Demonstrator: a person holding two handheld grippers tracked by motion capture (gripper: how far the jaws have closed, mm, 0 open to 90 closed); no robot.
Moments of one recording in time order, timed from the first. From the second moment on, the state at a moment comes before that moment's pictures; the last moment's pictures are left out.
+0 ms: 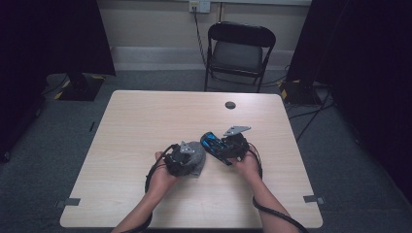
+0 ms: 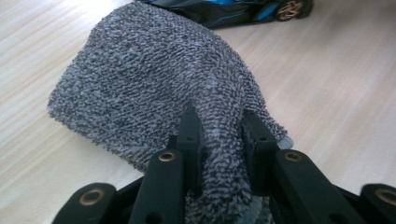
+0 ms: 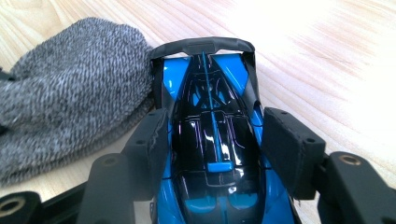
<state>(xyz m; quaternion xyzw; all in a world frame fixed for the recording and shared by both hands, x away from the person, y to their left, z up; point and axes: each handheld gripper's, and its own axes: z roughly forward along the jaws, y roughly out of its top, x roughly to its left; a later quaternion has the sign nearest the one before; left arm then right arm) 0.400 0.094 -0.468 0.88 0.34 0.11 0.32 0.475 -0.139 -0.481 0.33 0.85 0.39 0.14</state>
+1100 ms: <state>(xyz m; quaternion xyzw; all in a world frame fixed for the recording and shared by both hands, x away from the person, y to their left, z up) 0.373 0.048 -0.466 0.90 0.27 0.06 0.34 0.475 -0.139 -0.481 0.33 0.85 0.39 0.15</state>
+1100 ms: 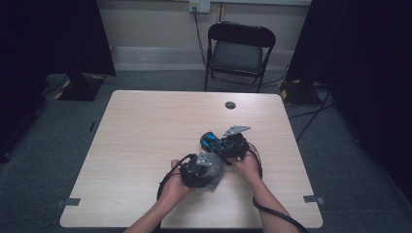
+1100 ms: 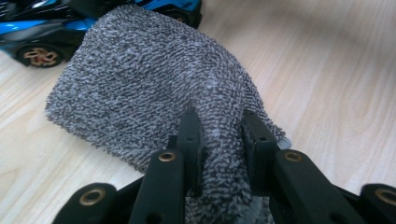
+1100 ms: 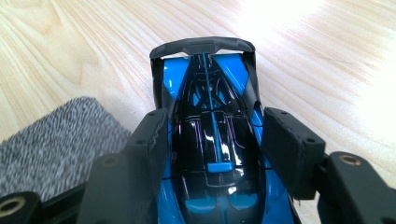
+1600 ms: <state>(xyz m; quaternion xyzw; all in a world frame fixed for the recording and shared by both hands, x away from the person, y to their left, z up) 0.365 0.034 -0.466 0.91 0.24 0.05 0.34 0.475 -0.139 -0.481 0.33 0.85 0.39 0.14</state>
